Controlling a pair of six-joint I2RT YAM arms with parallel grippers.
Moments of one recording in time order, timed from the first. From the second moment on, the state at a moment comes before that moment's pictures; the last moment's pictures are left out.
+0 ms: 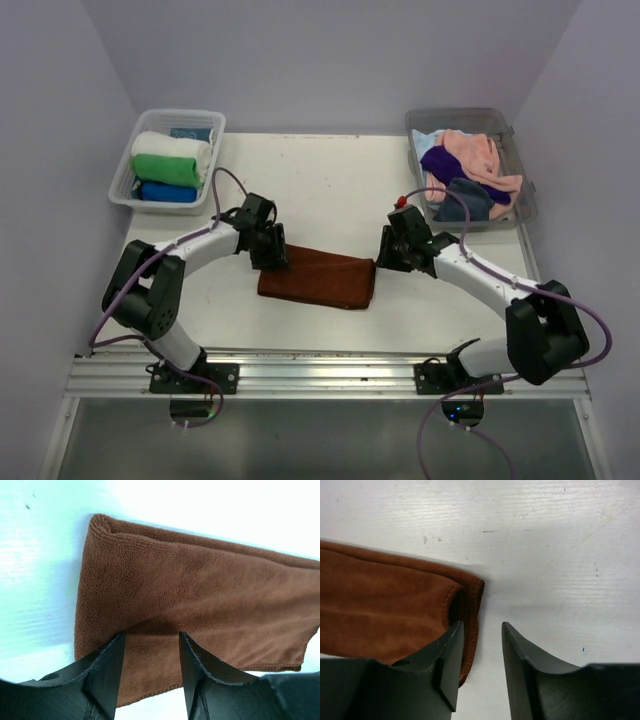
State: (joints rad) left arm -0.43 1.64 0.94 -0.44 0.17 -0.60; right arm 0.49 1.41 0.81 -0.41 0.10 0.61
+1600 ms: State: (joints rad) left arm -0.46 1.52 0.94 -0.52 0.09 -0.56; right arm 0.54 1.71 1.15 -0.38 -0.03 0.50
